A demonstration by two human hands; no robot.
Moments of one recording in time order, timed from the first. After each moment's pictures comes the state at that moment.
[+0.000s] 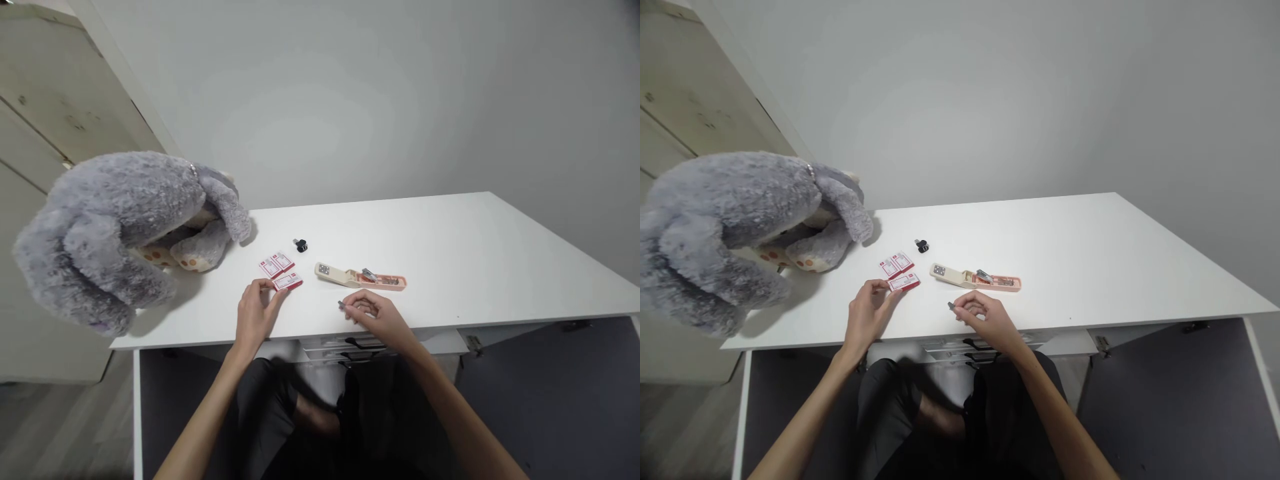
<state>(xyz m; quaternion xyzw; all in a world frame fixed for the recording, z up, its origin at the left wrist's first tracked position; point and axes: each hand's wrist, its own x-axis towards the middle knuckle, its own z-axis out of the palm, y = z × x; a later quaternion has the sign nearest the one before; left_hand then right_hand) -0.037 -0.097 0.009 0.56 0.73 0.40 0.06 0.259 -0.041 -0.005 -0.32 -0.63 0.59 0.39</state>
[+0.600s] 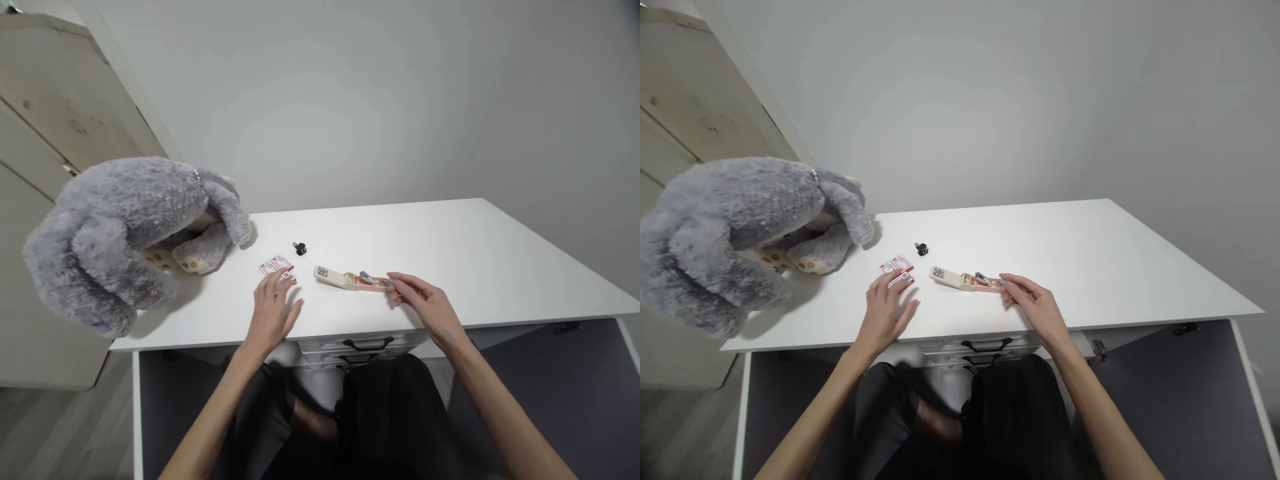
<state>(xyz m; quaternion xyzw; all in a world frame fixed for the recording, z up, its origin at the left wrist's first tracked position) -0.018 -0.096 0.010 0.75 0.59 0.29 -0.12 0.332 -0.022 0.020 -0.46 -0.54 0.52 0.47</state>
